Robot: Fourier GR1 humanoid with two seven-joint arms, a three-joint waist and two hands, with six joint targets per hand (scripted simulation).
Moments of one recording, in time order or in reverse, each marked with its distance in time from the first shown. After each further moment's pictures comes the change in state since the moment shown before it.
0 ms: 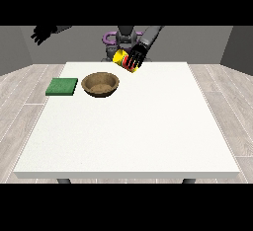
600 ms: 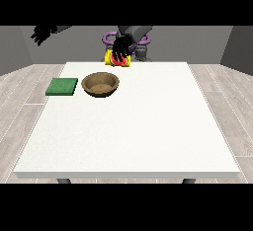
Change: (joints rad) left arm -0.240 -0.024 -0.246 0.104 -0.362 -0.210 0.399; right arm -0.073 0.004 0.028 0.071 0.014 0.011 -0.001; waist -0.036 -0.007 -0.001
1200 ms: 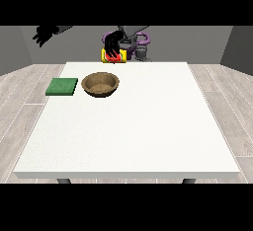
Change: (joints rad) left arm 0.019 -0.002 -0.190 -0.182 -0.091 -0.333 0.092; right arm -0.050 0.028 0.033 0.046 0.034 -0.029 -0.013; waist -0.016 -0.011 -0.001
